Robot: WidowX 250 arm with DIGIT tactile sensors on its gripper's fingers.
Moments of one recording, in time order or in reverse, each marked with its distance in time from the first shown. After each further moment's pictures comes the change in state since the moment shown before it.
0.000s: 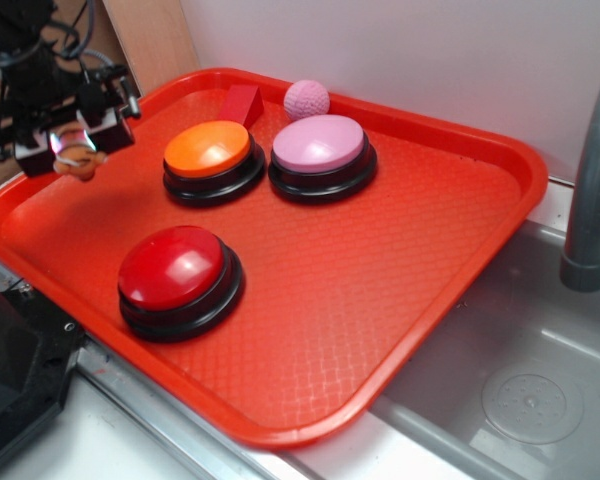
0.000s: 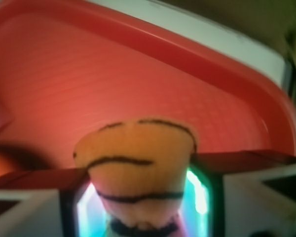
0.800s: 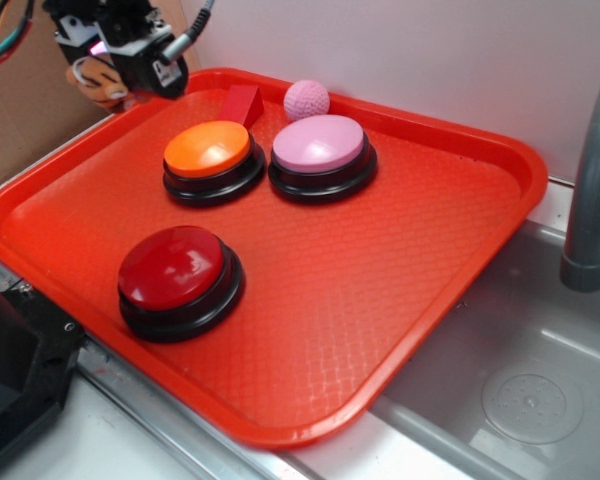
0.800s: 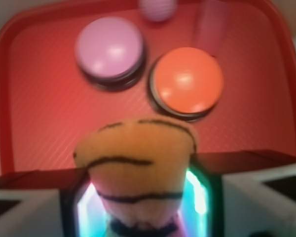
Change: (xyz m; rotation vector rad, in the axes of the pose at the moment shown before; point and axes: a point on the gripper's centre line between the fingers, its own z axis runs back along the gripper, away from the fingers) arm -0.080 -0.074 0.092 -0.178 0.237 -0.953
